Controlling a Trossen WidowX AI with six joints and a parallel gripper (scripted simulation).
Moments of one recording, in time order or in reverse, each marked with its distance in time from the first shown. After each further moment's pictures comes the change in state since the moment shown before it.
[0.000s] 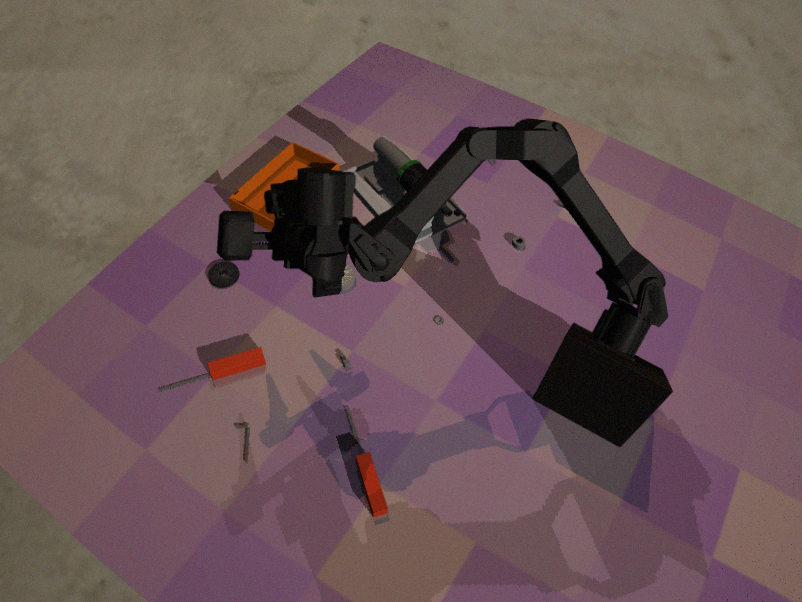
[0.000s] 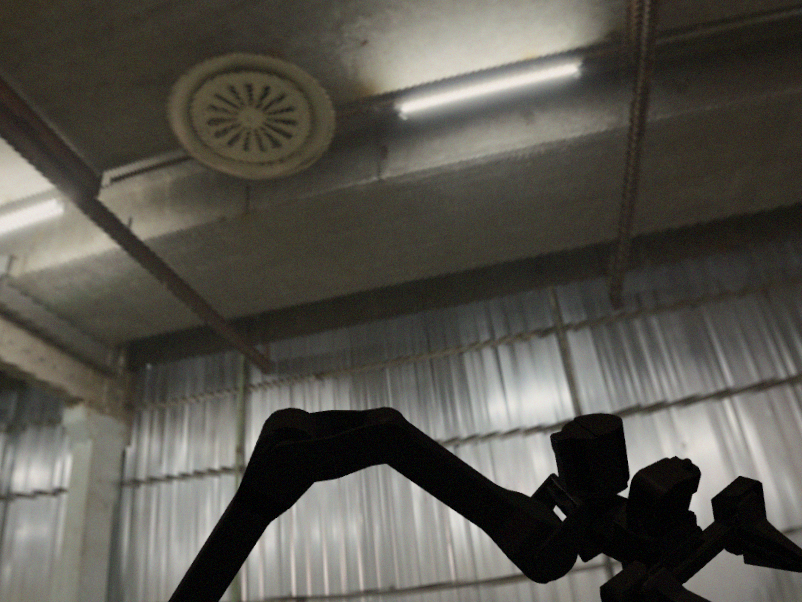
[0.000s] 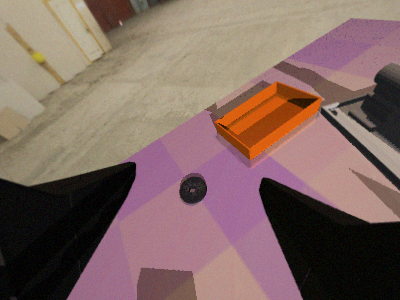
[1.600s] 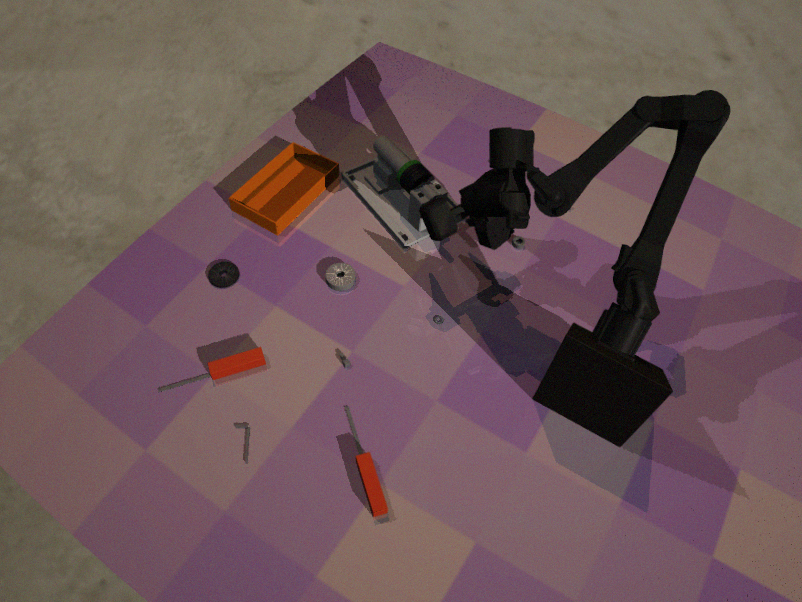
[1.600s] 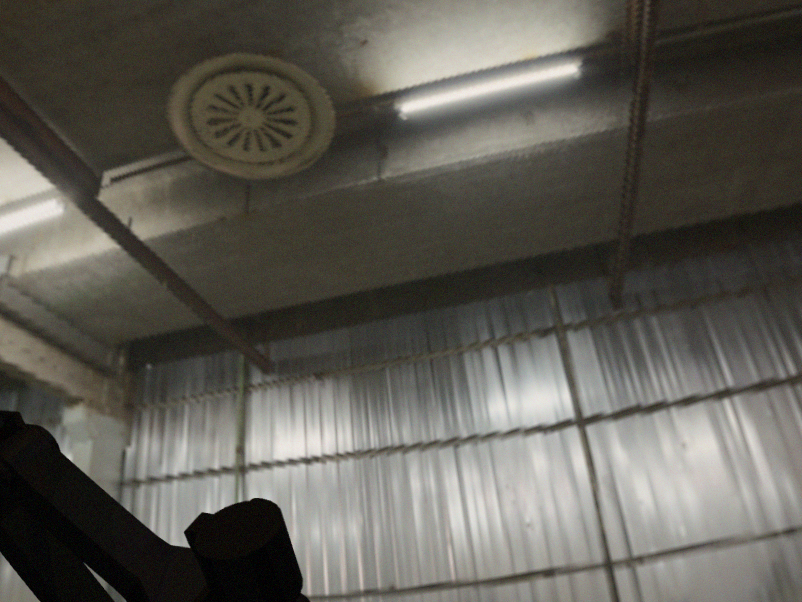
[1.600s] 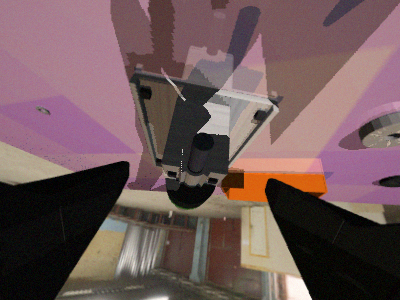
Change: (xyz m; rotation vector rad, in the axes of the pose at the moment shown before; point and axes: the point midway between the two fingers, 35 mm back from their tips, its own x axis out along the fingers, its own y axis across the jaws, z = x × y) arm 0.014 -0.338 0.053 2.607 -0.146 -0.334
